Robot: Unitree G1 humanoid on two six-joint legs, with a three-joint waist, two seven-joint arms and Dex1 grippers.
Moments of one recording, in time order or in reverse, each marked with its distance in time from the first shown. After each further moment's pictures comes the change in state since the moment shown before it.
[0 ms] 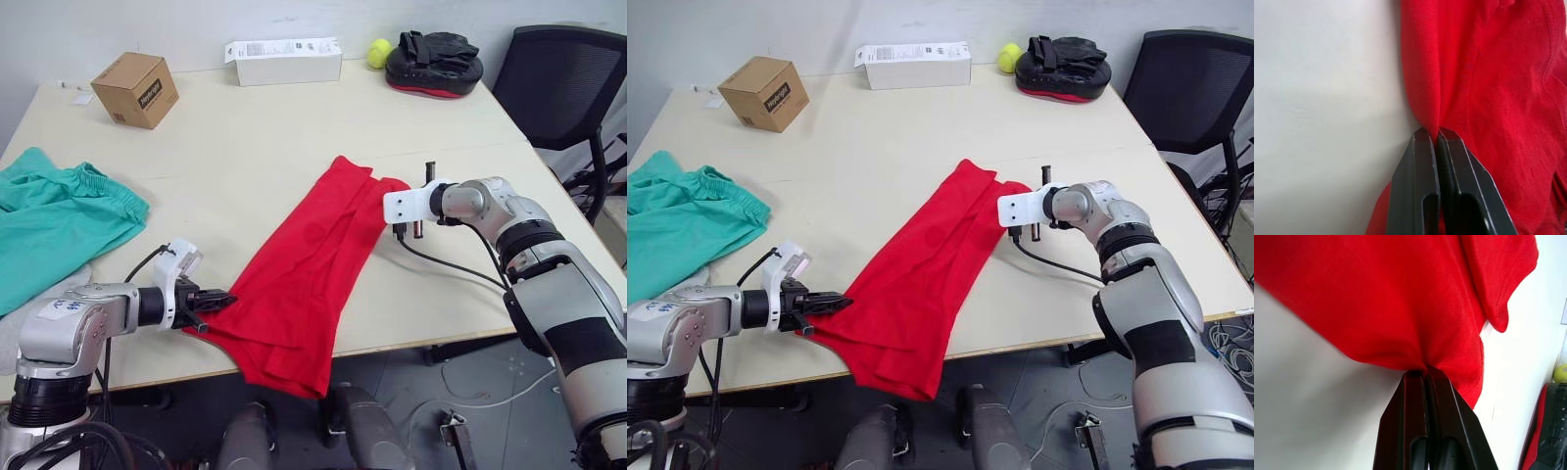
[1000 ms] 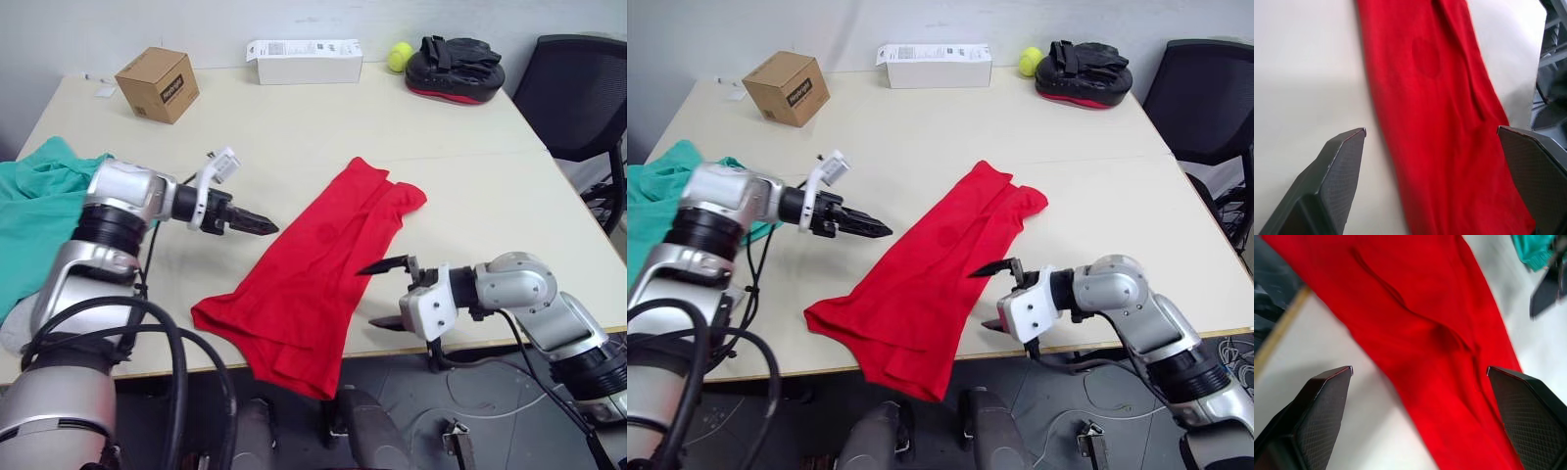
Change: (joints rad) left arm -0.963 -0.161 -0.529 1.233 0.242 -0.374 -0.435; right arm 0.858 -0.293 -0.190 -1.444 0.610 0.147 0.548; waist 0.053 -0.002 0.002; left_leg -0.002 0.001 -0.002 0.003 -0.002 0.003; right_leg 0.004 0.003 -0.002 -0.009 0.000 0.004
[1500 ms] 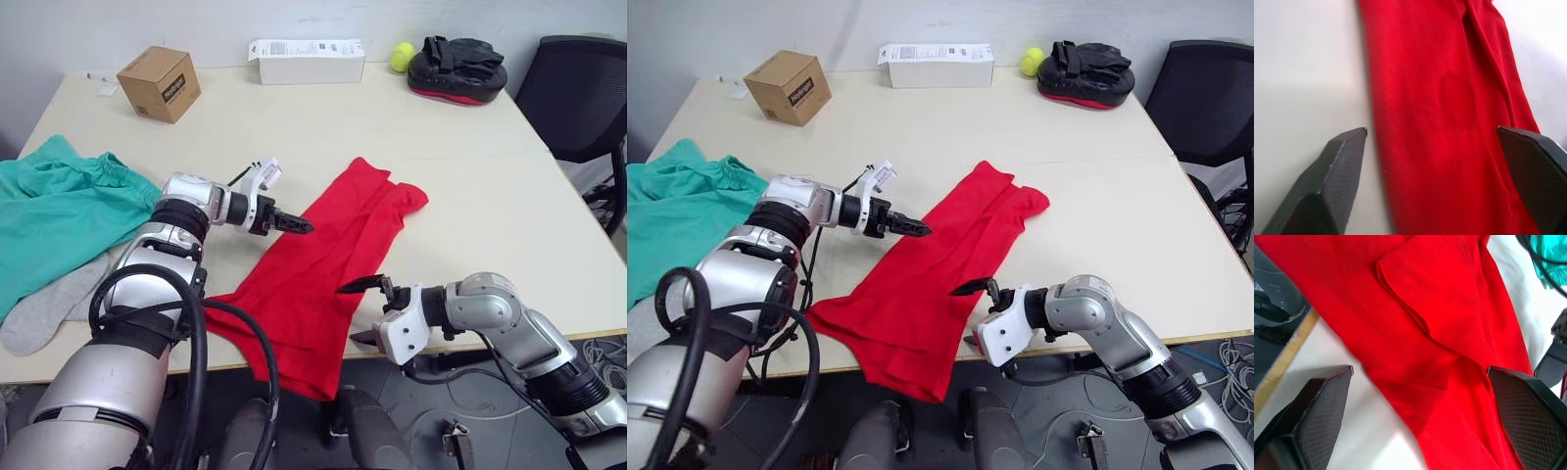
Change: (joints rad) left arm -0.104 -0.227 0.216 0.358 0.123 -0.230 0.233; right arm 0.023 0.088 0.050 -0.022 -0.160 -0.010 -0.077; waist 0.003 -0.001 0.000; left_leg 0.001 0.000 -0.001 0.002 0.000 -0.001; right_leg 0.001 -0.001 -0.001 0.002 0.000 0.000
